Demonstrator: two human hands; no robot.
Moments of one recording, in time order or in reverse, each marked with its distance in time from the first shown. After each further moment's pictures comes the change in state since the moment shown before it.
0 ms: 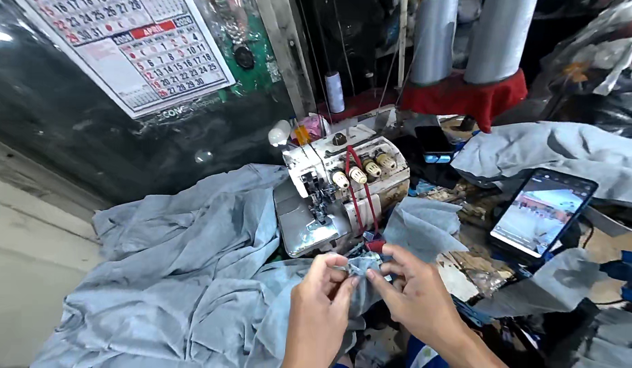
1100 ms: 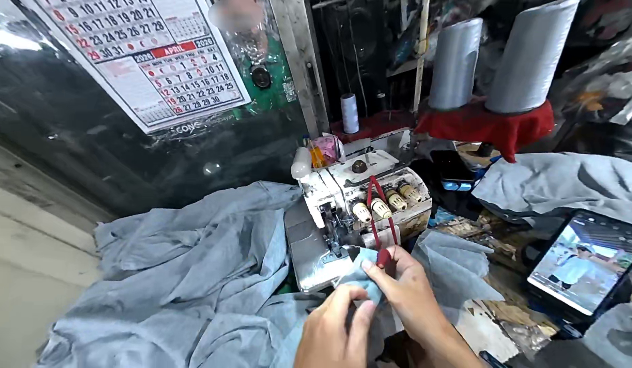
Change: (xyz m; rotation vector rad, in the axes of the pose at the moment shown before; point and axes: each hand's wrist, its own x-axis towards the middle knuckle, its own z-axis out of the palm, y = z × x) left_hand 0.020 0.001 -0.015 0.250 -0.113 0.044; right_hand 0.077 0.007 0.036 0.344 0.089 0.101
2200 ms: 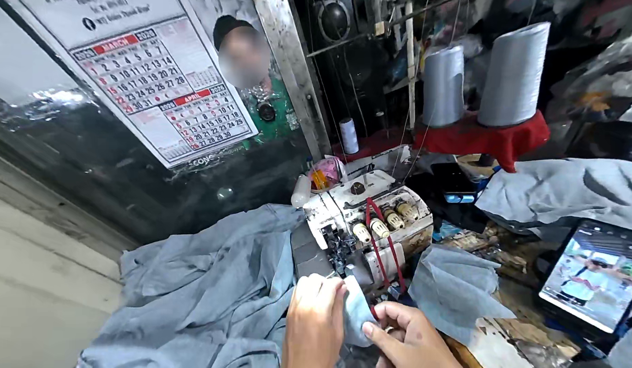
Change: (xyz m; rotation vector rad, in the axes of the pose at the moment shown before) left_hand 0.057 -0.041 -0.016 0.490 0.328 0.276; right_hand -0.038 -0.018 -0.006 0.010 -0.329 0.257
